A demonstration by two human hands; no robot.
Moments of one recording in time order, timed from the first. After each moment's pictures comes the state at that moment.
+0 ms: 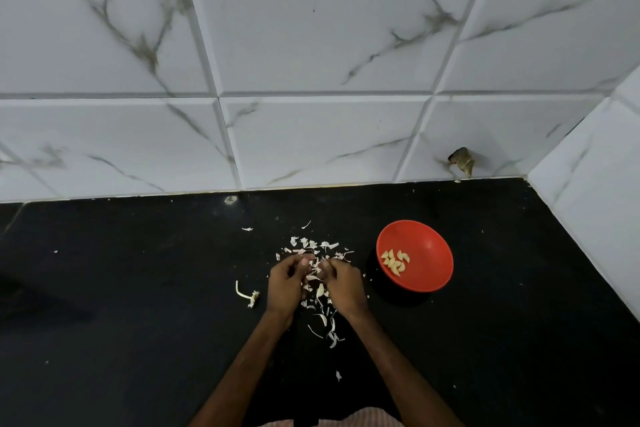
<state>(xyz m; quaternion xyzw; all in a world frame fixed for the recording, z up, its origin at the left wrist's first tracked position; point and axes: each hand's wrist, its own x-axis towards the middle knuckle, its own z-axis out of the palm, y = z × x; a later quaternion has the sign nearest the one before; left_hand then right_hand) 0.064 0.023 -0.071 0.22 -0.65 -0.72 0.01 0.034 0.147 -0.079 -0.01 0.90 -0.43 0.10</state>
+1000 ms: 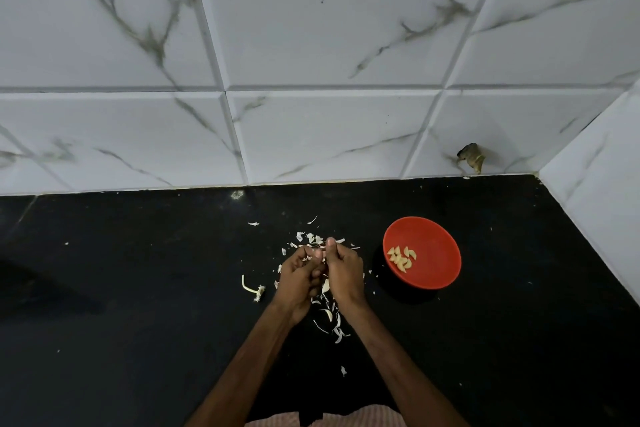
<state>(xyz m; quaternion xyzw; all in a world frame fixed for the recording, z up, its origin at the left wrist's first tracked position) 0.071 0.031 -0.027 0.21 -0.52 -0.83 -0.08 0.040 0.121 -0.036 0.08 0.80 -0.60 0.06</state>
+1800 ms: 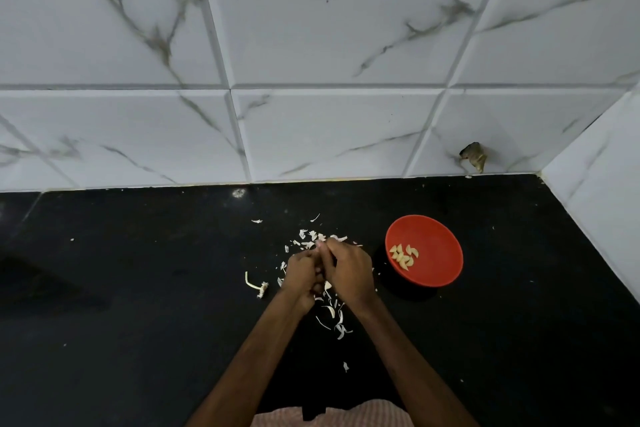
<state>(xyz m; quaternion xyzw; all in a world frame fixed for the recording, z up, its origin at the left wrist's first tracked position) 0.066 0.037 -0.012 0.30 -0.54 -0.78 -0.11 0.042 0.134 -0.027 -0.17 0.92 -0.33 -0.15</state>
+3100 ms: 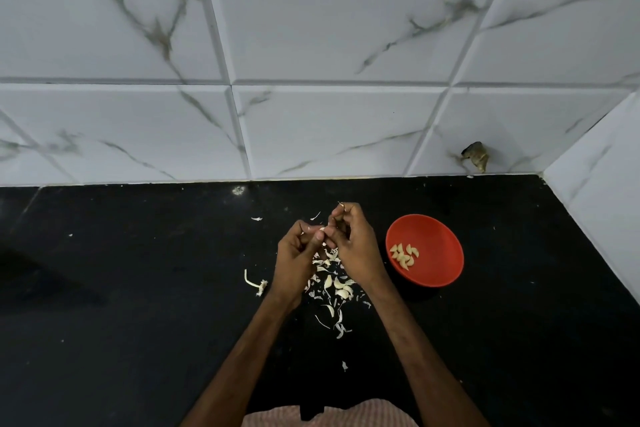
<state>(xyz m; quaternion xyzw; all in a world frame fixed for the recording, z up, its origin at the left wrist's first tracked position) 0.068 0.021 -0.003 0.08 -0.60 -0.79 0.05 0.025 0.139 0.023 -0.10 0.75 -0.65 0.06</state>
